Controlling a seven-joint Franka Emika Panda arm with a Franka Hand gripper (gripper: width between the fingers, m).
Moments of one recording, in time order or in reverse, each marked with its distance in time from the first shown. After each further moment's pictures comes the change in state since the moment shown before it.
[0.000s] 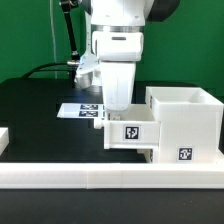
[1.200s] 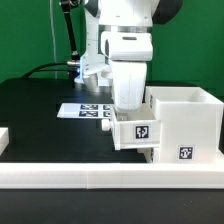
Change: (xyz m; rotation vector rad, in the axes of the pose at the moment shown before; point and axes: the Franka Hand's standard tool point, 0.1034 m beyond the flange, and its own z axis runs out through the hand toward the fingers) arm 0.013 0.000 0.000 -0.003 -0.010 0.015
